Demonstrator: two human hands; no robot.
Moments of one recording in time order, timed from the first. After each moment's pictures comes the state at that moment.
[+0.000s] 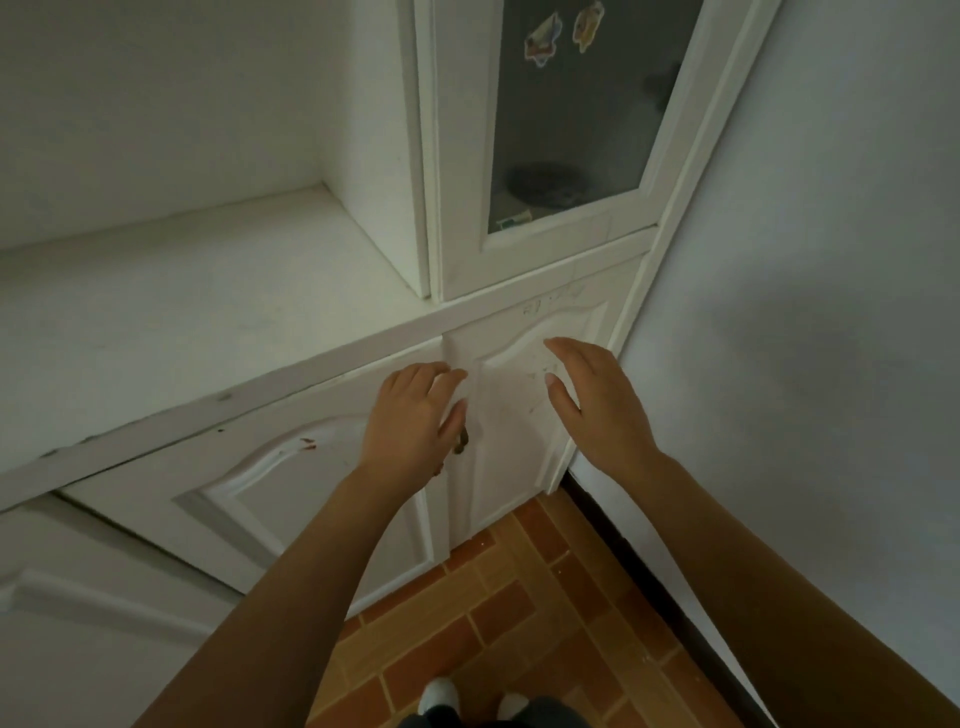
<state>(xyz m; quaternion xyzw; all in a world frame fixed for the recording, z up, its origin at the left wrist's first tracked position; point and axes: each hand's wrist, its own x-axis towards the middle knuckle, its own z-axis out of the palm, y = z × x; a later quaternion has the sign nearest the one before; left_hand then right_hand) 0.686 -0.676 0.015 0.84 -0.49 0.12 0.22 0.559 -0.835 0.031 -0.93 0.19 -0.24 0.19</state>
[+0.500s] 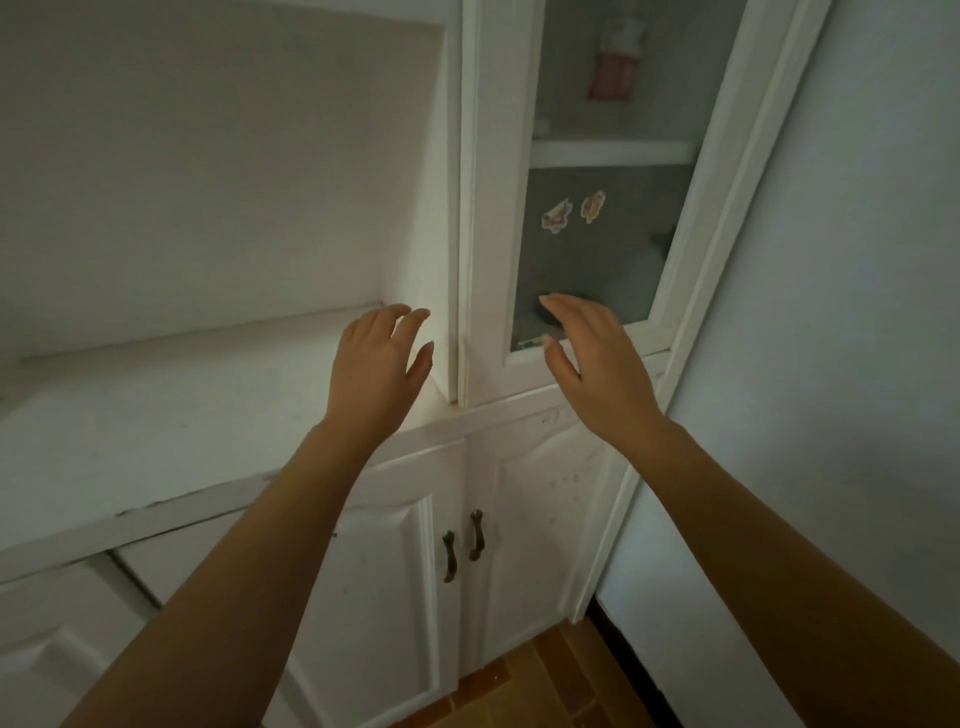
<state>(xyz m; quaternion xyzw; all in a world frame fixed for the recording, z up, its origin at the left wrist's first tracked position) 0.746 -0.680 0.133 0.83 -0.40 0.31 0.24 0.610 -0.855 0.150 -0.92 0.08 -0.36 0.13</state>
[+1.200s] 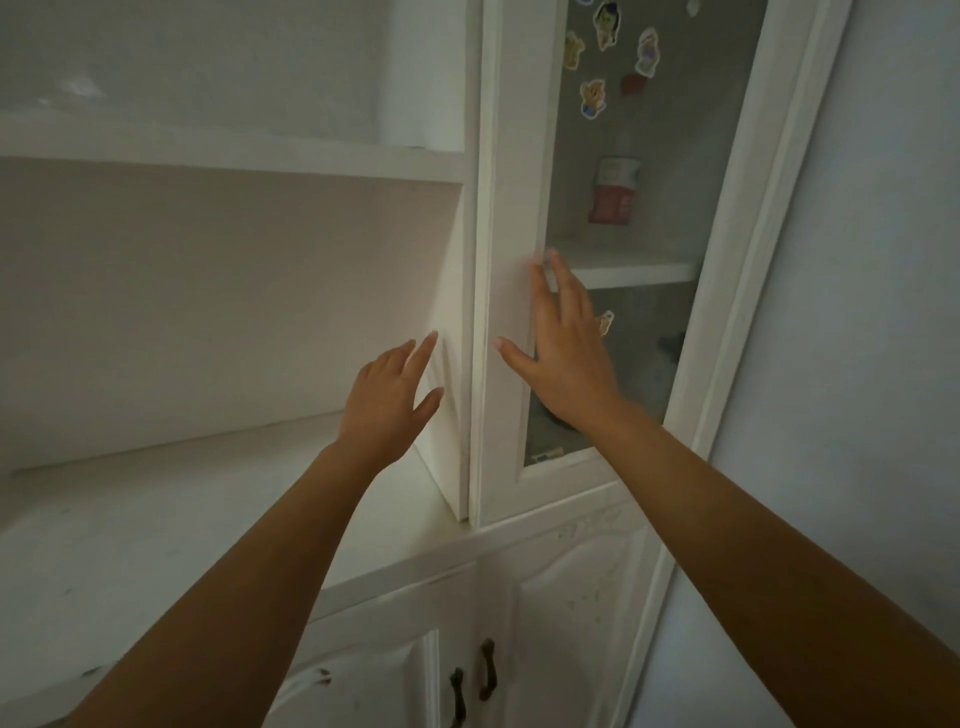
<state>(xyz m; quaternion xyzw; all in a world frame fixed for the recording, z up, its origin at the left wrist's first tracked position) 0.828 -0.714 0.179 0.84 -0.41 0.26 0.22 0.703 -0.866 0.241 -0.91 0.07 -0.42 0.05</state>
